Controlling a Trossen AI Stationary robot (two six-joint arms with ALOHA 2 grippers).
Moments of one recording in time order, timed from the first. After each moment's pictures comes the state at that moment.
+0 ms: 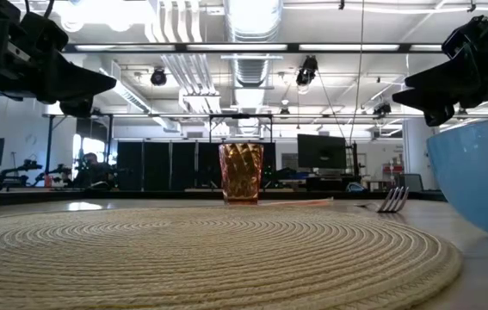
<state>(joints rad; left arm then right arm) -0.01 0.29 0.01 0.22 -0.07 -0.05 0.02 0.10 0.02 0.01 0.10 0.21</state>
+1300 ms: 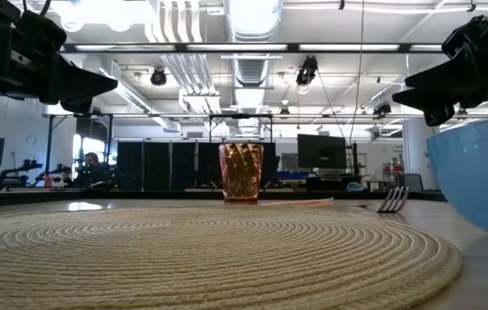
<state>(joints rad) -0.01 0.29 0.01 0.22 -0.10 0.05 0.02 0.10 0.02 0.01 0.10 0.21</state>
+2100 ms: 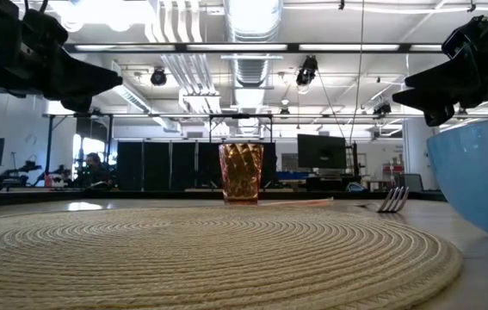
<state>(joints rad) -0.01 0.31 0.01 0.28 -0.15 0.00 0.02 0.10 0.02 0.01 0.10 0.21</state>
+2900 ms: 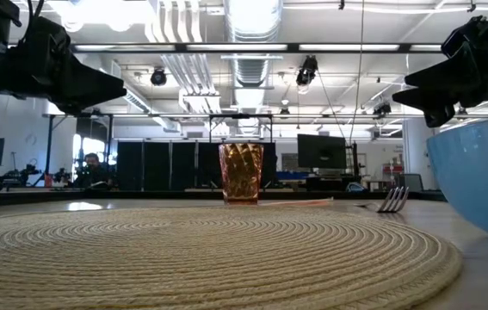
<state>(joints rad) -0.01 0.31 0.01 0.28 -0.35 0.00 0.02 0.10 0.02 0.01 0.10 0.24</state>
